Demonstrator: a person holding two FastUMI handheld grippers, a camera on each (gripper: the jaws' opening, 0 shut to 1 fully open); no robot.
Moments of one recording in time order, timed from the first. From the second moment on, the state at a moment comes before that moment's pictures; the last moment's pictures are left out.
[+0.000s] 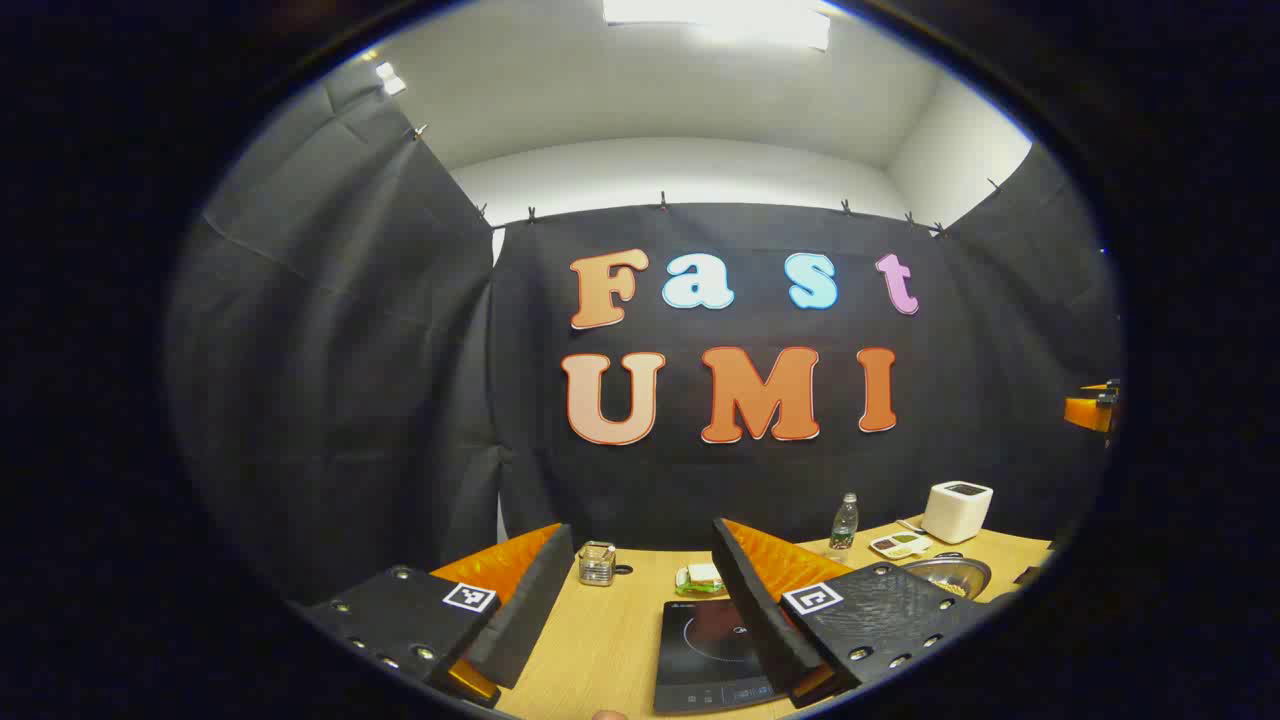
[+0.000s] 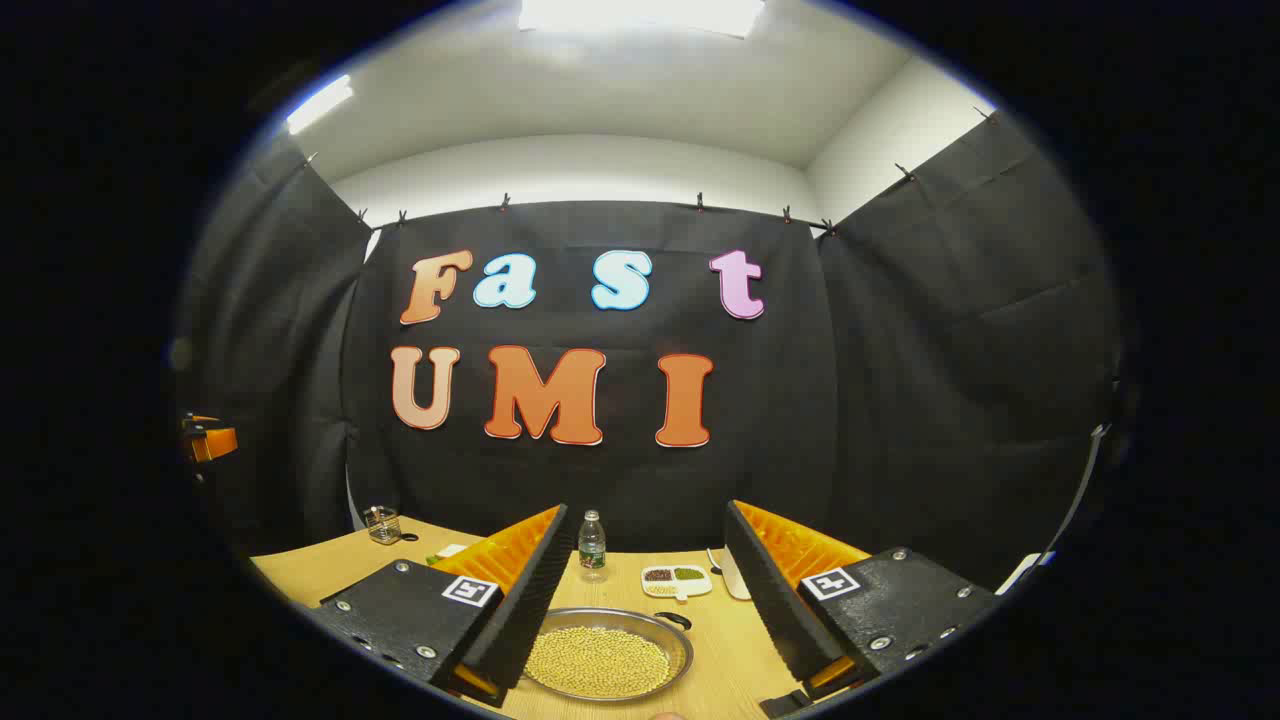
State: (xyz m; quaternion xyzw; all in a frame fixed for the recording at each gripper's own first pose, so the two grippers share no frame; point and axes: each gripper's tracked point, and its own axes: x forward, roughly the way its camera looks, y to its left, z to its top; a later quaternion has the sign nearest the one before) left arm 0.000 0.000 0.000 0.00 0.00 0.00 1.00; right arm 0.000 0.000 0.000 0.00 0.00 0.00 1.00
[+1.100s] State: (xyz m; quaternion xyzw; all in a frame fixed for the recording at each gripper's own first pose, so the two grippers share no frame) left arm 0.074 -0.021 -0.024 0.01 0.01 0.00 1.00; right arm 0.039 -0.014 -0.027 0.01 0.01 -0.02 1.00
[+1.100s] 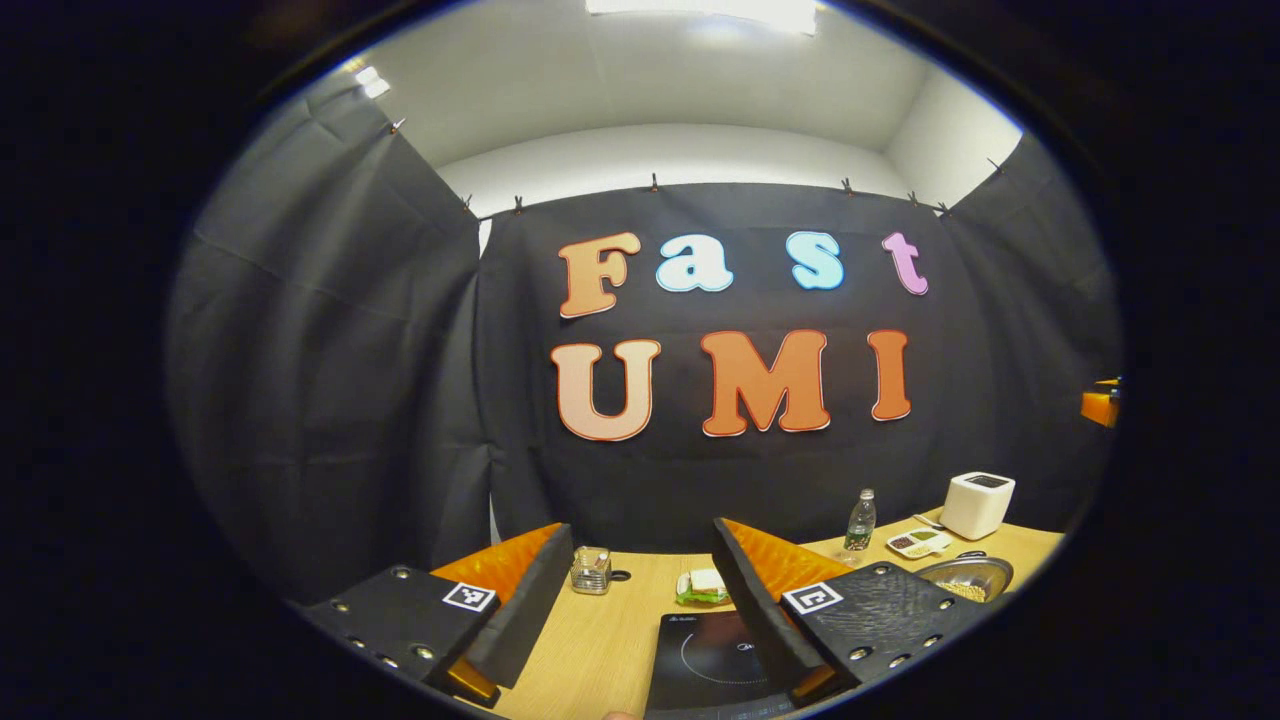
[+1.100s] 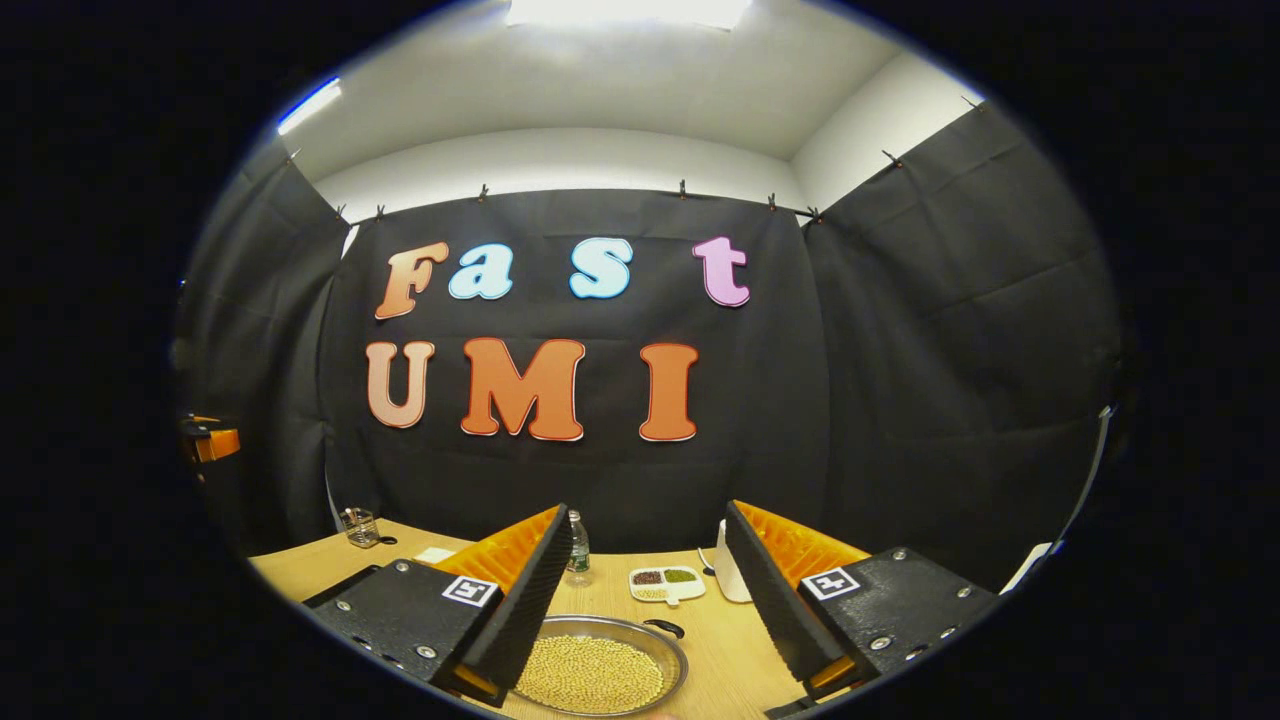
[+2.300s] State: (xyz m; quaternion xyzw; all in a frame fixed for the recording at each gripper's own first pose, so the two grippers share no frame) left arm 0.031 -0.007 -0.034 0.00 0.03 0.00 1.00; right arm 0.007 0.025 -0.063 0.00 0.05 0.02 1.00
